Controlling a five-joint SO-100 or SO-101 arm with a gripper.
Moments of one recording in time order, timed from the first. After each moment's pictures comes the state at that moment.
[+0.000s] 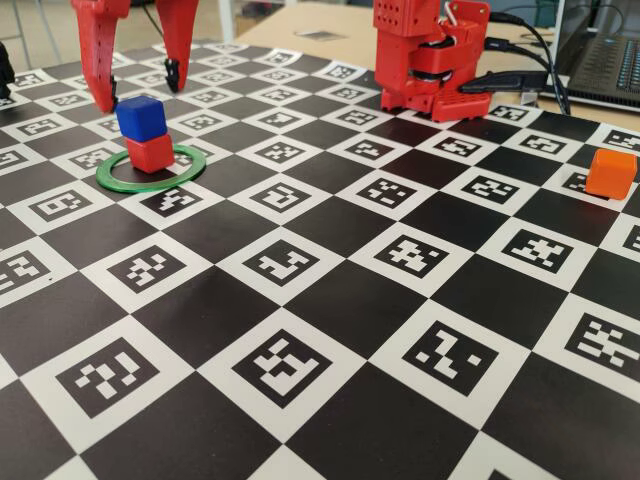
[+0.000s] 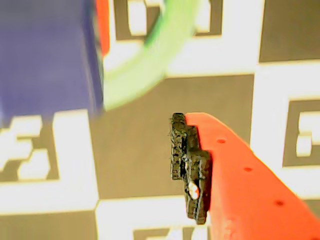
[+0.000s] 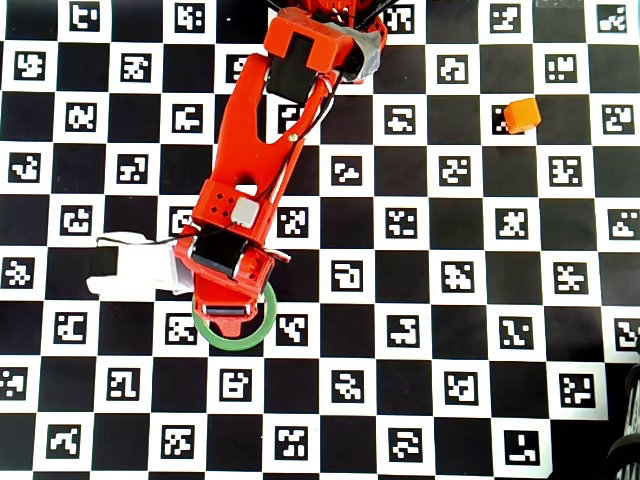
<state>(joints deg) 22.3 62.6 53.6 96.7 -19.3</state>
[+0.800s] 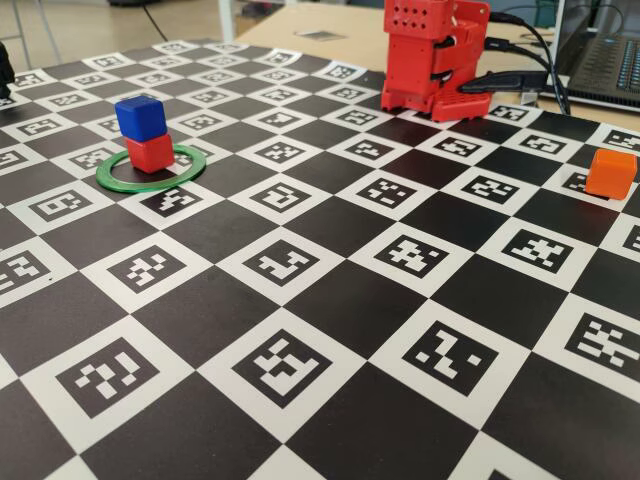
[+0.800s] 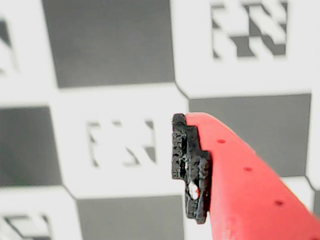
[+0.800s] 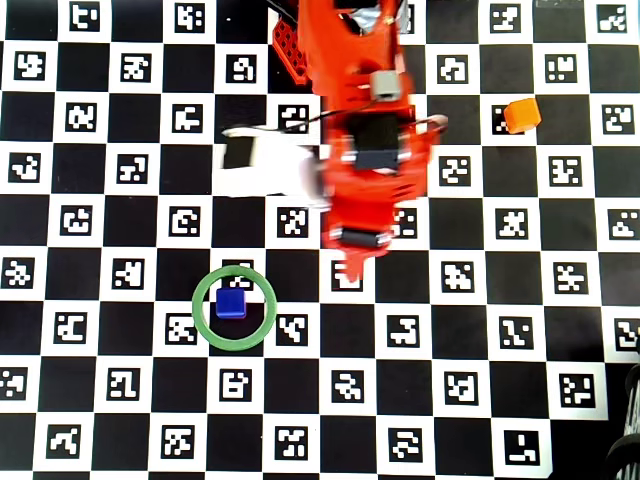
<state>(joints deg) -13.0 97.1 80.2 100.0 19.2</state>
